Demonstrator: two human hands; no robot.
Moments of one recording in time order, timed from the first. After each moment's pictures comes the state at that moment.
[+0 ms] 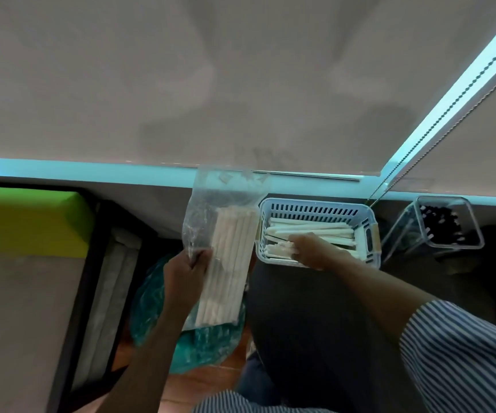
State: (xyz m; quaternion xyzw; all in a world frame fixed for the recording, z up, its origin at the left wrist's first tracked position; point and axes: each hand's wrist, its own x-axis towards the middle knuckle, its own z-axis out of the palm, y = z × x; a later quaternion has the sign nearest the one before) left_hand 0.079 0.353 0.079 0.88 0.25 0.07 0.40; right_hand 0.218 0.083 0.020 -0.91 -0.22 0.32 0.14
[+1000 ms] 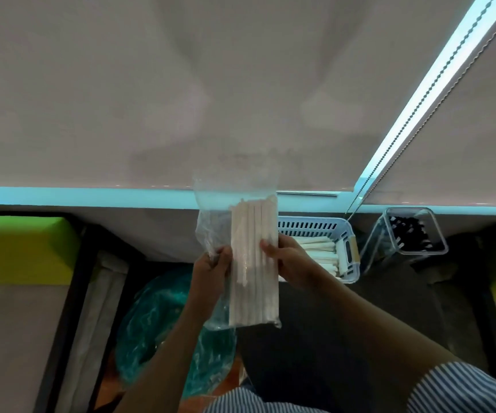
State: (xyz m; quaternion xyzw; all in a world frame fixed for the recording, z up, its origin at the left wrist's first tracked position) left_hand 0.111 0.282 0.110 0.69 0.22 -0.03 0.69; right_hand 0.175 0.103 0.109 -0.56 0.03 0.35 0.75
